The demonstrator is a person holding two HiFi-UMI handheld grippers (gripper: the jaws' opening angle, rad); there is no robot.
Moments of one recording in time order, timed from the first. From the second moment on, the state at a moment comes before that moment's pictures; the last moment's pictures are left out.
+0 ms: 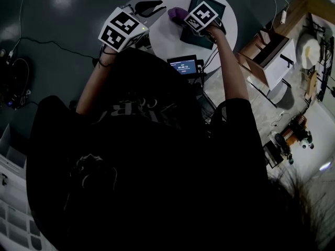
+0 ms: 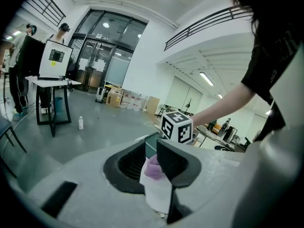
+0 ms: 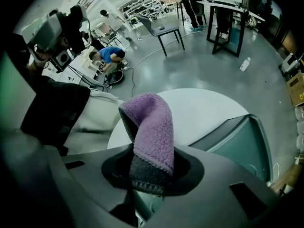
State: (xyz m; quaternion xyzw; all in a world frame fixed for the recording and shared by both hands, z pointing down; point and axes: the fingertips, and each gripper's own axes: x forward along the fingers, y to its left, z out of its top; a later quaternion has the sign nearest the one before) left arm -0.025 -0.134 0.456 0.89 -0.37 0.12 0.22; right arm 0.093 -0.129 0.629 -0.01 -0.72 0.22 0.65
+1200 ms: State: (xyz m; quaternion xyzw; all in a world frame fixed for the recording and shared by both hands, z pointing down) left arm -0.014 -0.017 0.463 0.88 -0.39 0.15 0.21; right arm 0.082 -0.042 0.576 0.08 -0.84 0.21 0.49
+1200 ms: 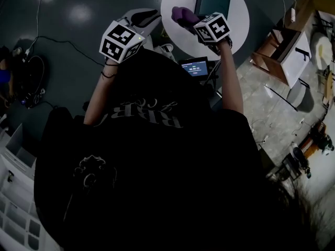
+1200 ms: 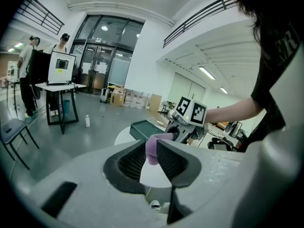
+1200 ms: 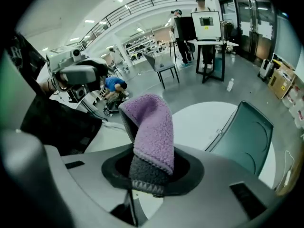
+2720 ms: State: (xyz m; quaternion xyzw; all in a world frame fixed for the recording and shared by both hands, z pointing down) left arm -0.092 0.130 0.399 0.95 -0.24 0.11 0.13; right arm -0.027 0.136 0.435 0.40 -0.84 0.32 0.17
